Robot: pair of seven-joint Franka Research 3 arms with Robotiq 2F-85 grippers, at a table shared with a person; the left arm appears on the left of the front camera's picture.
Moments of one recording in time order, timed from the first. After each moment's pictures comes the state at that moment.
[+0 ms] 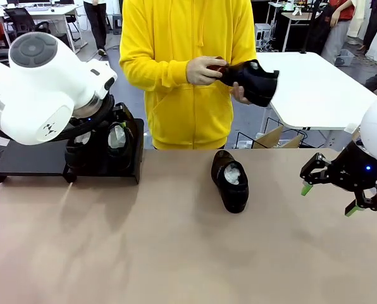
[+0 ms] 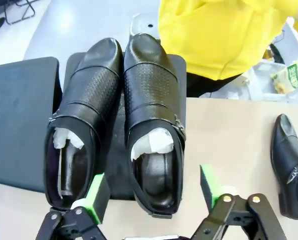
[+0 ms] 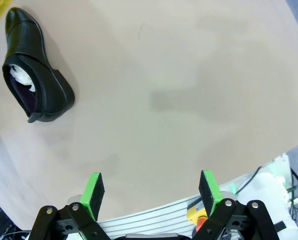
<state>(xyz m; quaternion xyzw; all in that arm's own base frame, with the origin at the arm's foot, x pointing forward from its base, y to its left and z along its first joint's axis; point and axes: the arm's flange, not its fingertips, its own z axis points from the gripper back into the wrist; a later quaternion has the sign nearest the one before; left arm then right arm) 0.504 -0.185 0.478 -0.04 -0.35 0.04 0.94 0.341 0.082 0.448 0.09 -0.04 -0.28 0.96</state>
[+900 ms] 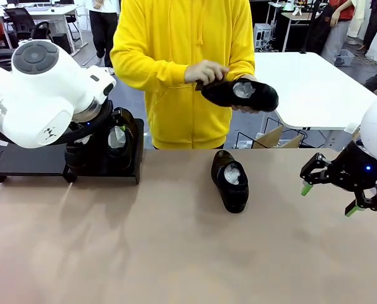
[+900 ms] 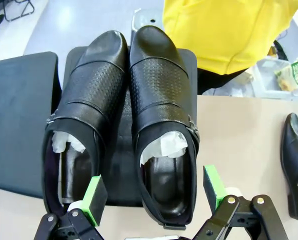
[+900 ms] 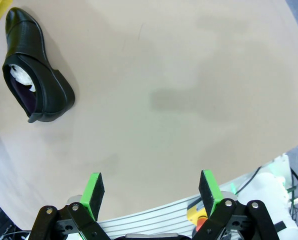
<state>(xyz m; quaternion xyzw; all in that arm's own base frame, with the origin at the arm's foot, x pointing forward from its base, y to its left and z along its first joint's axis) 0.516 -0.175 0.459 -0.04 -0.34 0.04 0.94 0.341 0.082 0.448 0.09 -0.04 -0.28 0.96</state>
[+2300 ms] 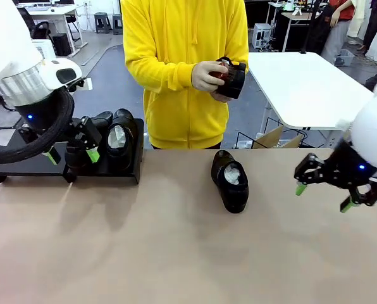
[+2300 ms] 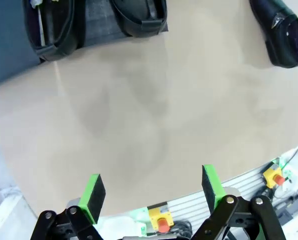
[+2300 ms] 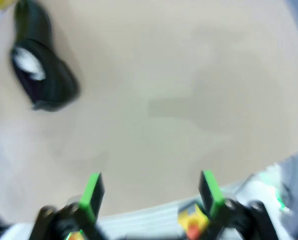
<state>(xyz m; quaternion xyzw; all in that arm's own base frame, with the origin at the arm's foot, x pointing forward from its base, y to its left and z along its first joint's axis) 0.407 -0.138 0.530 -0.08 -0.07 -0.08 0.99 0.340 0.110 0.457 0.06 -0.06 -0.22 0.97</state>
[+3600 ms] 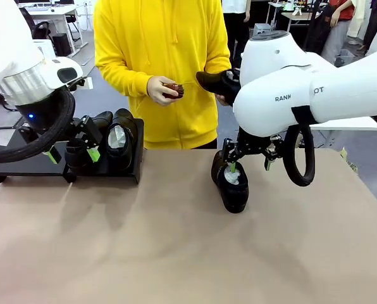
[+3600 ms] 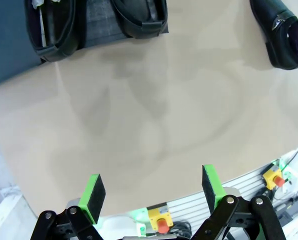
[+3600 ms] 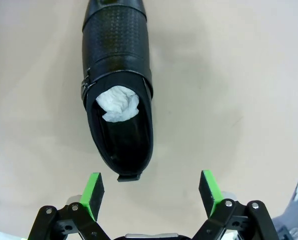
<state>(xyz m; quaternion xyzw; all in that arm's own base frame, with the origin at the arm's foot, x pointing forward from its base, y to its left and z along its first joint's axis) 0.408 -0.140 0.531 -0.08 -0.07 -0.07 0.99 0.491 0.245 0.426 -0.04 -0.04 -0.03 1.00</state>
